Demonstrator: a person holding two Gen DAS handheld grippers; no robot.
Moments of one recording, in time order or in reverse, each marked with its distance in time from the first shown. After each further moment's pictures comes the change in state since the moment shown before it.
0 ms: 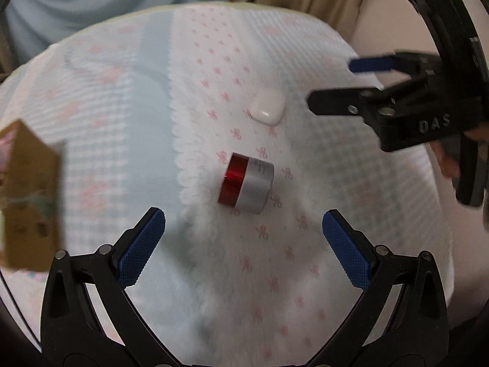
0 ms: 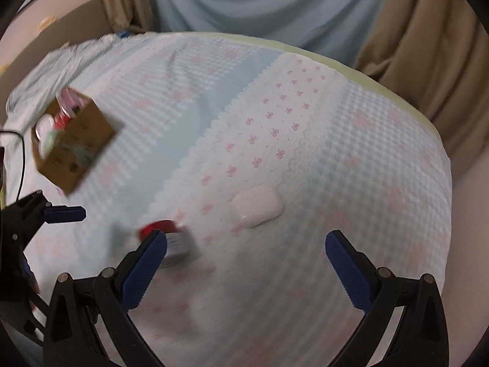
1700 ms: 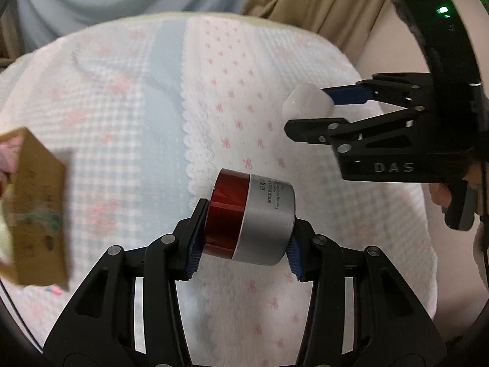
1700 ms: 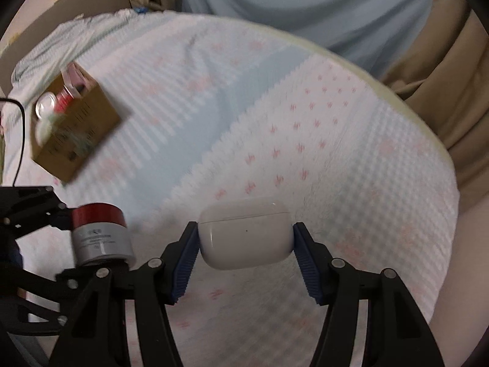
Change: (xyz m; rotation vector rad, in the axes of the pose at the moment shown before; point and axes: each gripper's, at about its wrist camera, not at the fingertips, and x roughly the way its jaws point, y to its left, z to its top) left arm -0.038 0.027 0.024 -0.091 -0.050 -0.028; right arm 0.002 0.031 0.041 -0.084 0.061 0.003
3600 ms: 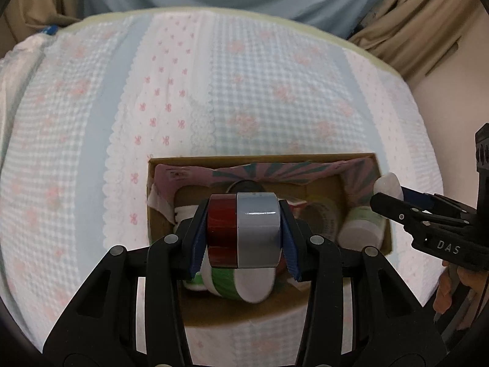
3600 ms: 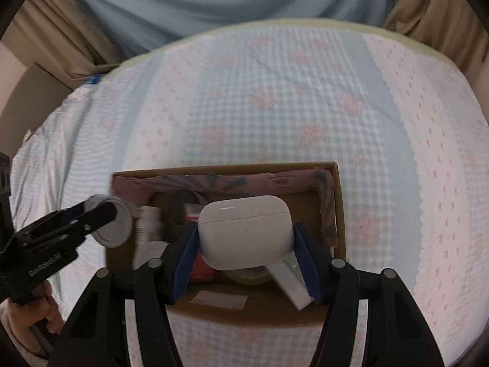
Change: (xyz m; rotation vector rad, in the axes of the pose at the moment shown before) left arm -0.137 0.458 0.053 -0.084 0.142 0.029; right arm 0.050 0.298 0.189 0.658 0.103 0.012
